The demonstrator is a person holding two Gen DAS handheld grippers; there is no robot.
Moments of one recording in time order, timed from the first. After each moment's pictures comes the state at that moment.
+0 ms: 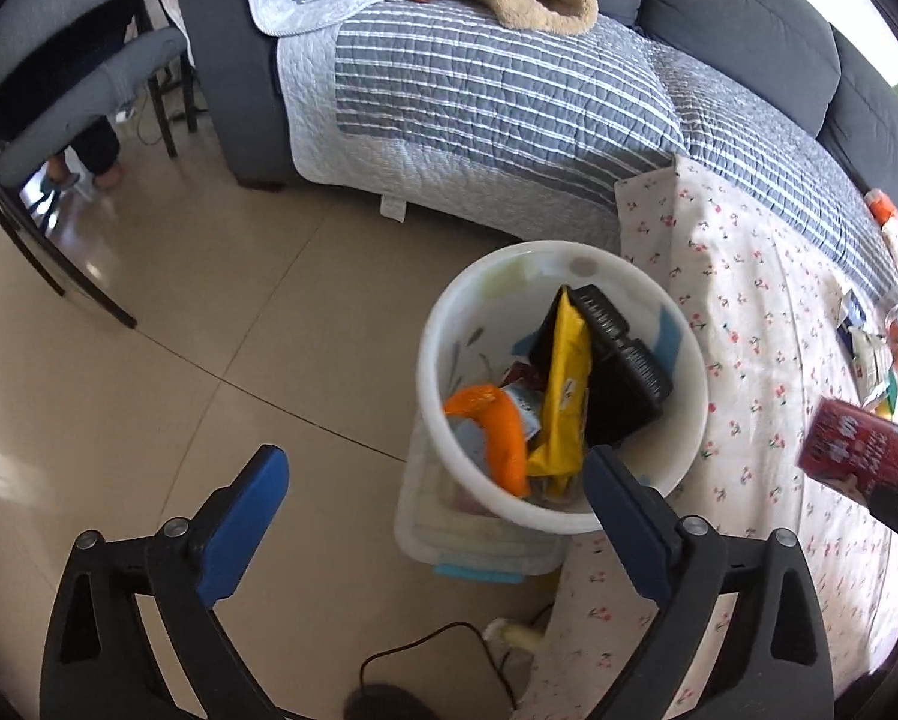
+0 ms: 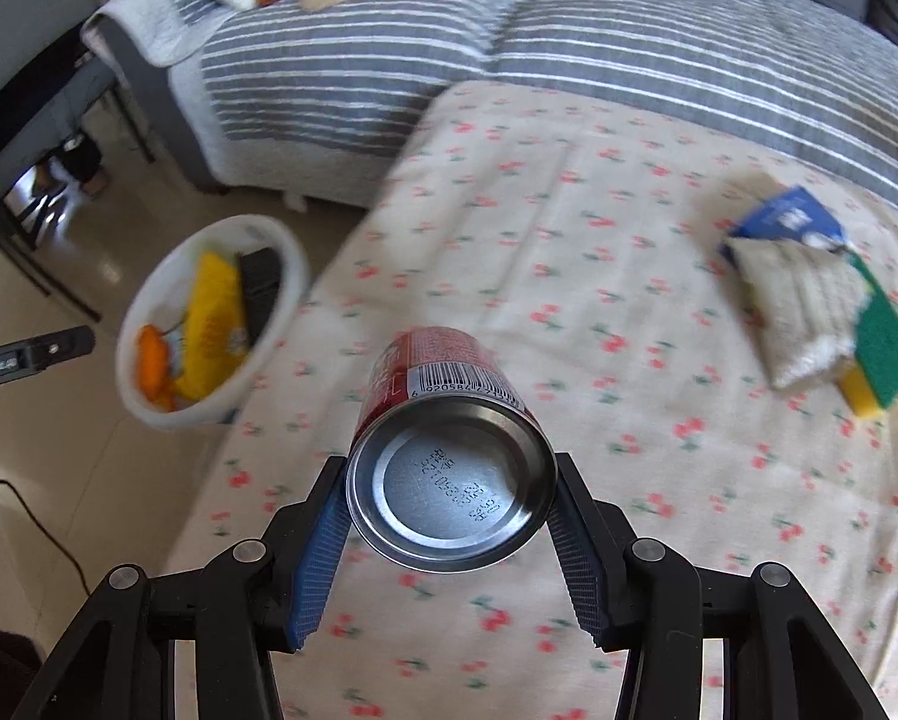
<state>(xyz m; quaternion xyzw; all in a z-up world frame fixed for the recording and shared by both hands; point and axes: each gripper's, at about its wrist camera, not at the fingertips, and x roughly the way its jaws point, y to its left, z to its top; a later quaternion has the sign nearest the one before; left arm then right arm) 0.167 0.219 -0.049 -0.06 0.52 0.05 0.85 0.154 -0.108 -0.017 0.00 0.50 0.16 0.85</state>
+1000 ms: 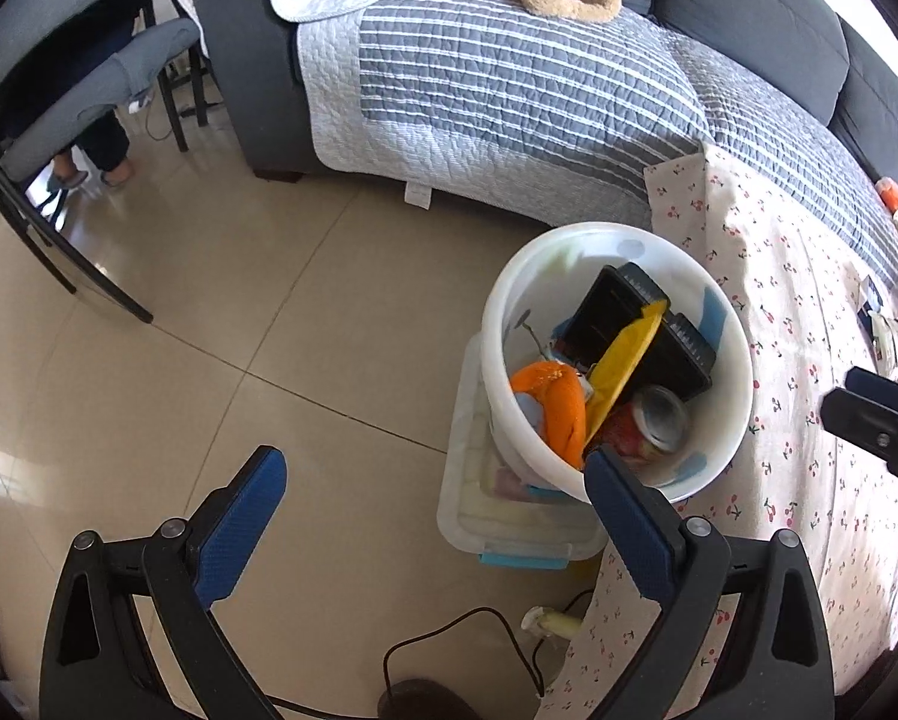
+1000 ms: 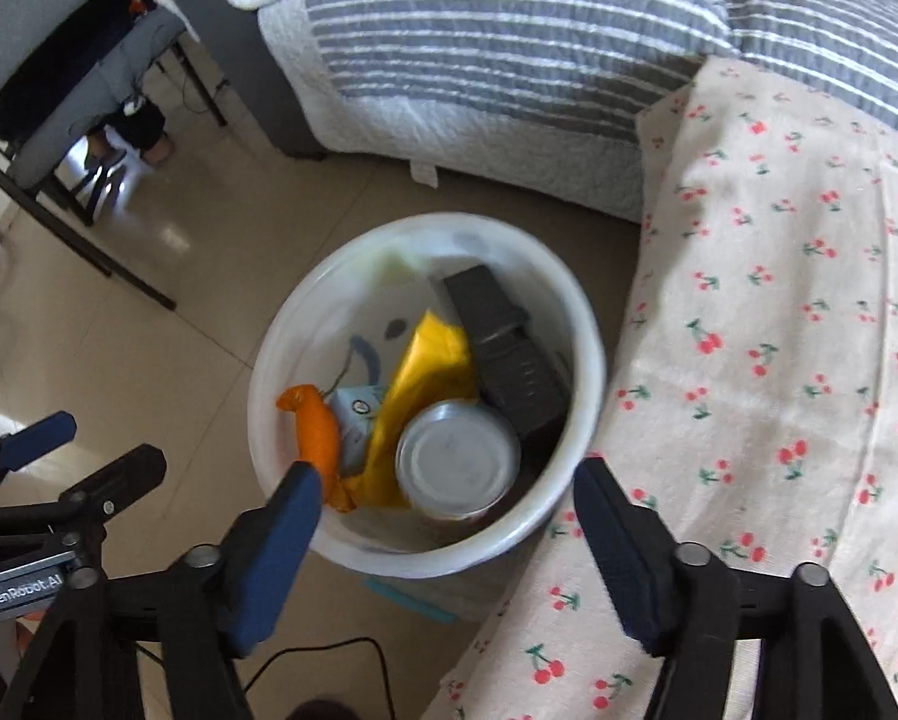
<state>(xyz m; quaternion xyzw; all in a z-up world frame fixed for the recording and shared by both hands) 0.161 0.246 -0.059 -0.04 0.53 0.06 0.85 0.216 0.034 -0.046 0.02 0.53 0.21 0.82</state>
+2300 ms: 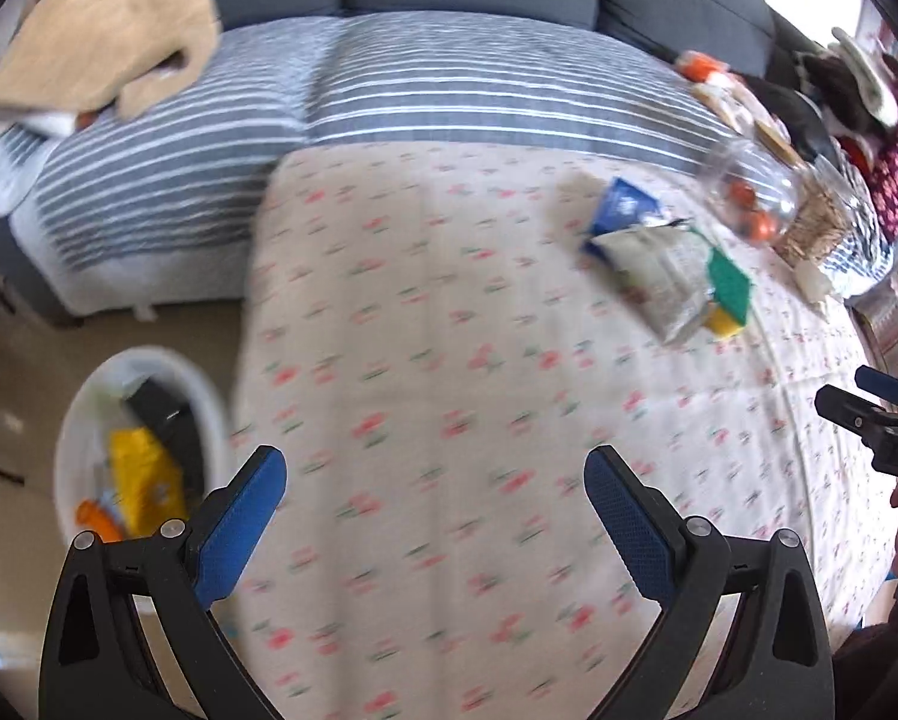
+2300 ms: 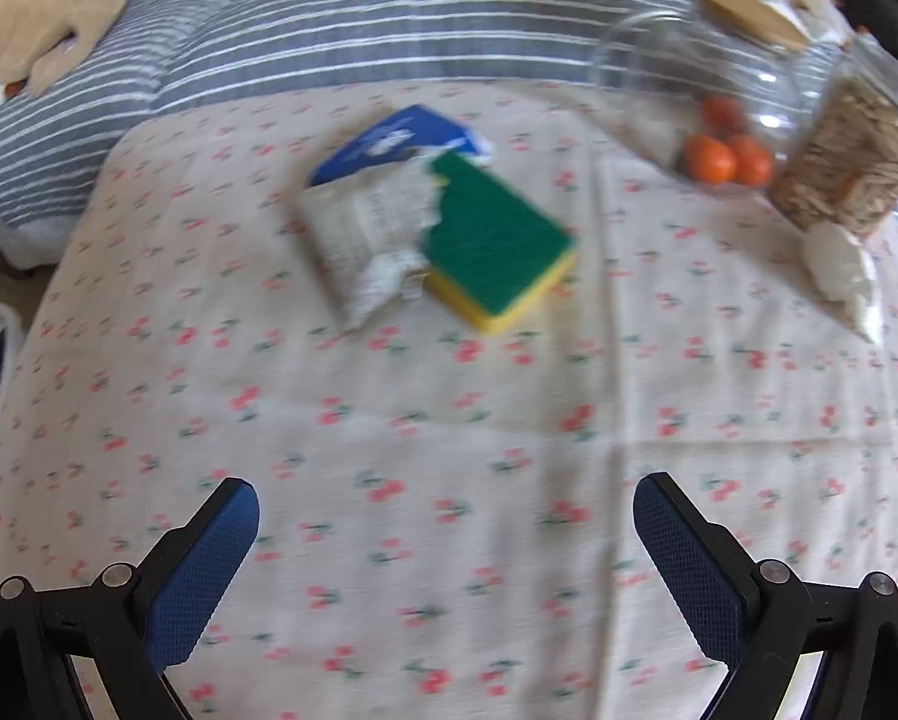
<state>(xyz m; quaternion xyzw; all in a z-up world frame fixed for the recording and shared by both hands) 0.196 -0.070 -0.037 0.05 0.50 -0.14 0.85 0.150 -0.308 -0.031 0.05 0.51 -0.05 0.85</state>
